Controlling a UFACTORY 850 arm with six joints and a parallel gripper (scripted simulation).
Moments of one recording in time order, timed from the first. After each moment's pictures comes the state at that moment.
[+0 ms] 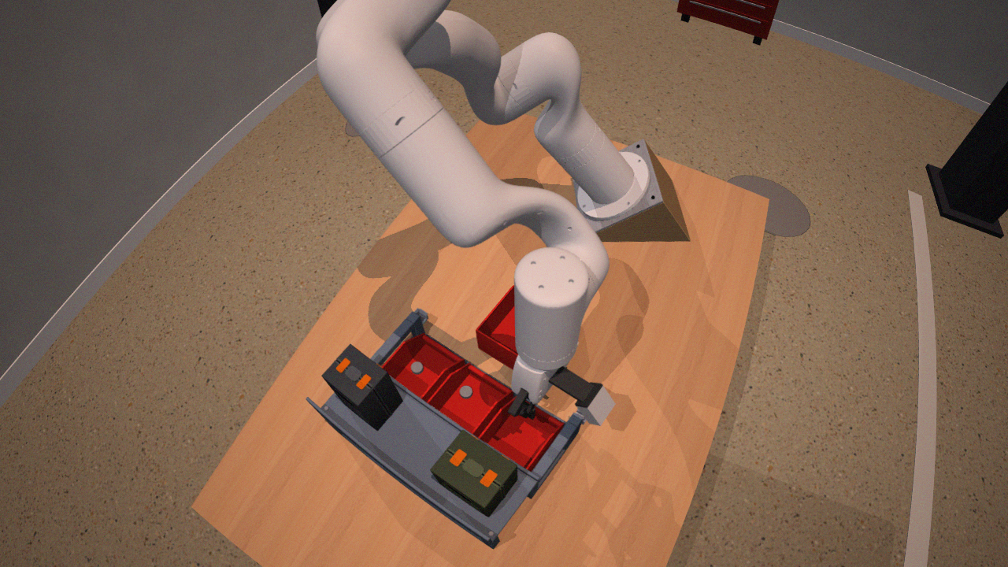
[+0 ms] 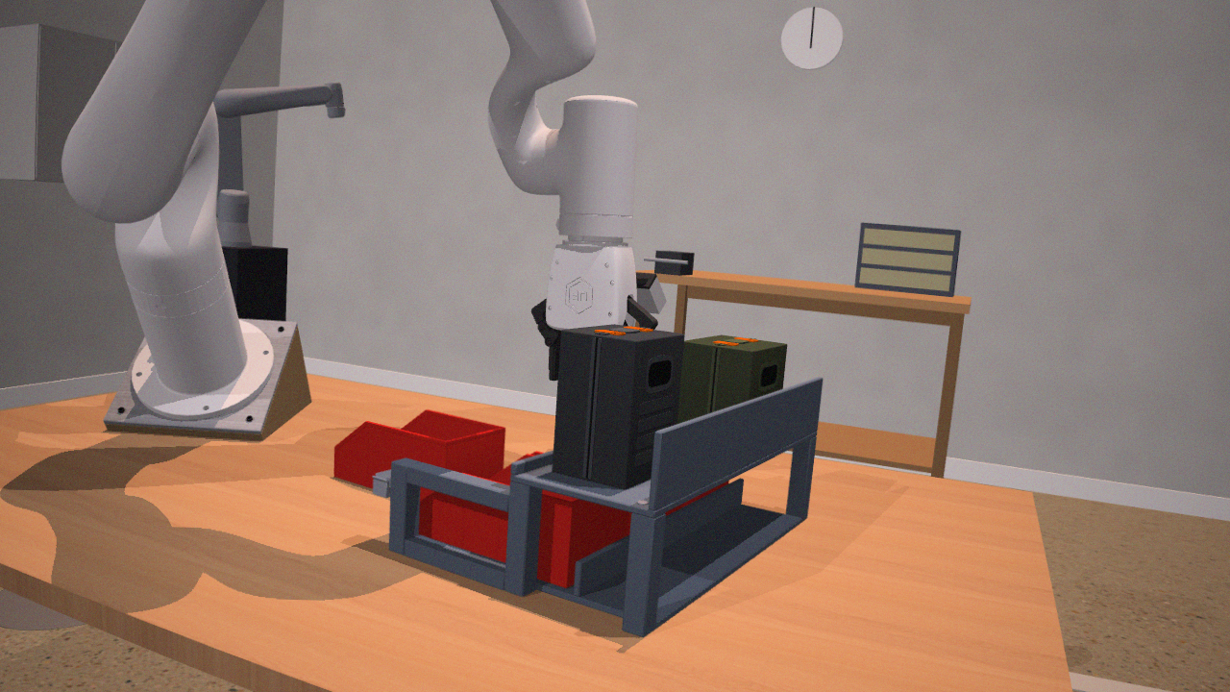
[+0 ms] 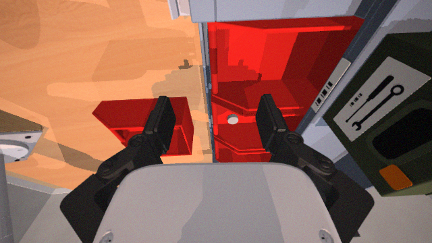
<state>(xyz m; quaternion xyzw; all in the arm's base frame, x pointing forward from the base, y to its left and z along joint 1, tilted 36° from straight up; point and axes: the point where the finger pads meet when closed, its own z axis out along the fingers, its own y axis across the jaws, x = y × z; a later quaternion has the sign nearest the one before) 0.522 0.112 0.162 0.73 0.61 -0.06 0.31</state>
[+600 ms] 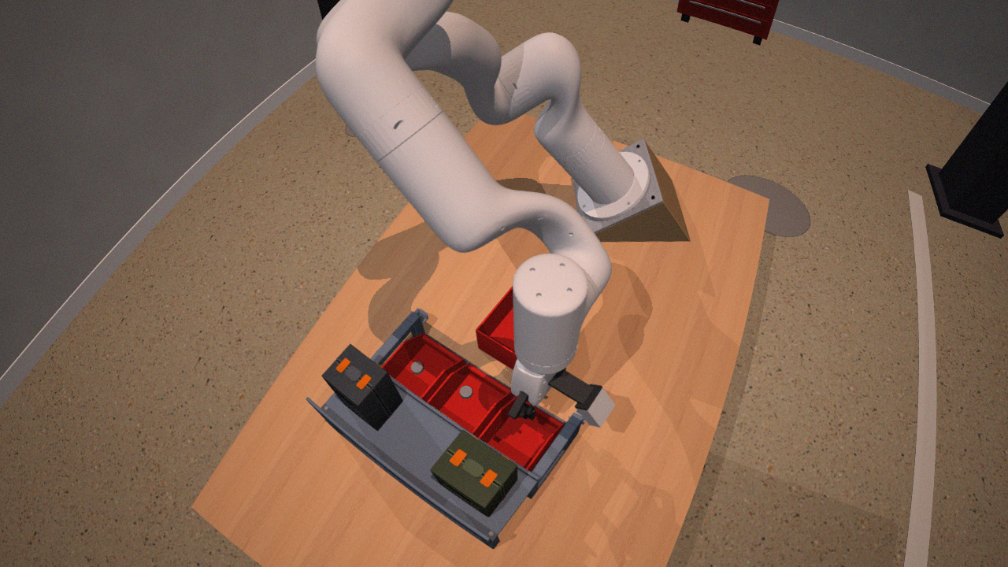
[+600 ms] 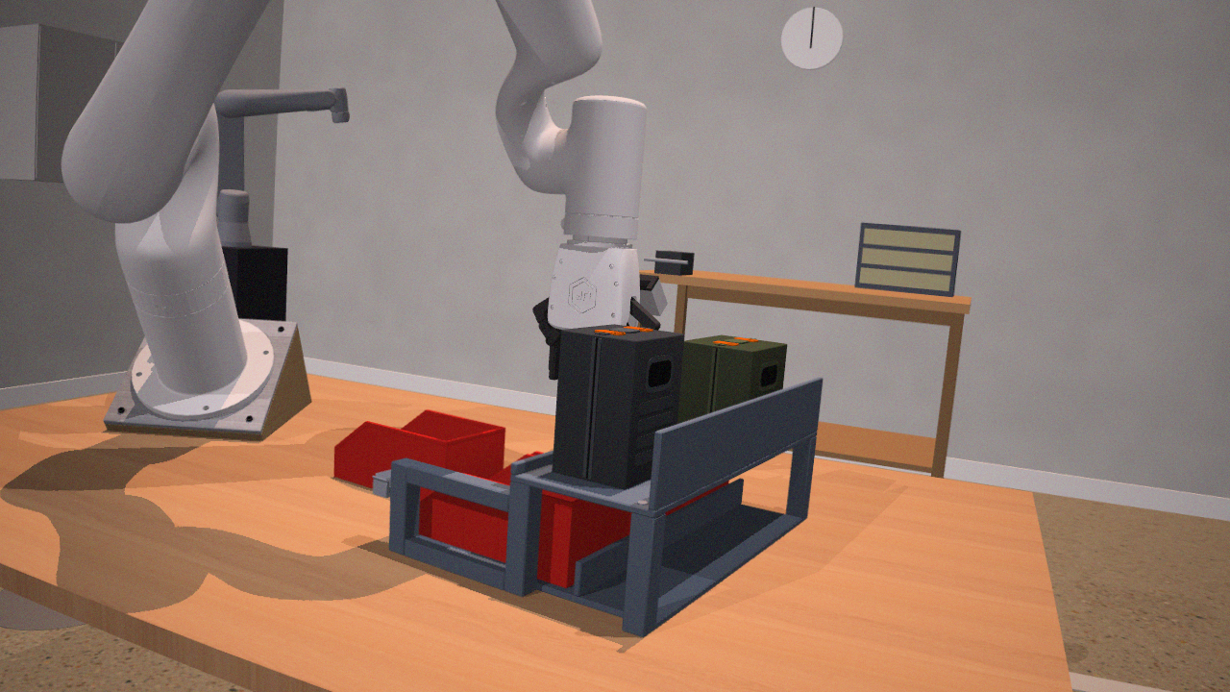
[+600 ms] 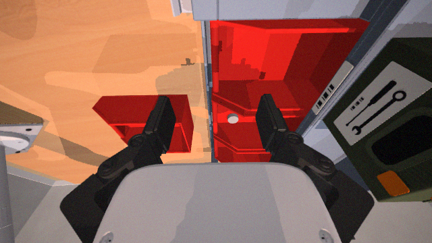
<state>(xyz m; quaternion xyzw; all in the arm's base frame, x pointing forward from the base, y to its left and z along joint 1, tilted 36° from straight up) 0.523 0.111 0.163 0.73 0.61 -0.08 0.30</state>
